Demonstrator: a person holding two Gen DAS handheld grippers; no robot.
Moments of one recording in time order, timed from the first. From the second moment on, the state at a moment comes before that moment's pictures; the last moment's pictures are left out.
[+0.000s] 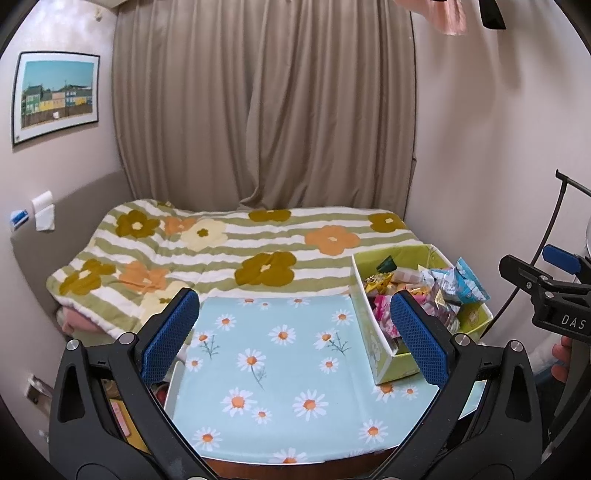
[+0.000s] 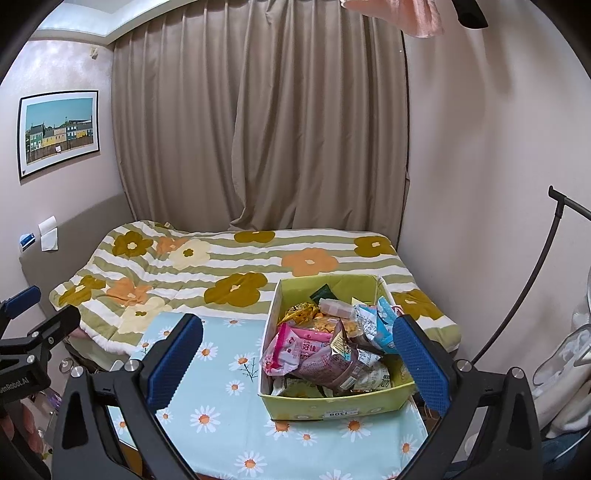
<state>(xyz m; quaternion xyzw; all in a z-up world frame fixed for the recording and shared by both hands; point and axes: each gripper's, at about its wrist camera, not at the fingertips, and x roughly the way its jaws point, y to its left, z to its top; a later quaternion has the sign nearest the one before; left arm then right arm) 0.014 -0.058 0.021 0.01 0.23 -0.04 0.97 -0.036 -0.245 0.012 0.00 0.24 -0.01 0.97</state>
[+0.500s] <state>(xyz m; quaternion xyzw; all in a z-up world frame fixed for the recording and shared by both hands) 0.014 -0.058 0.019 0.01 0.23 -0.04 0.97 -0.036 -0.245 0.011 0.00 0.24 -0.01 0.97</state>
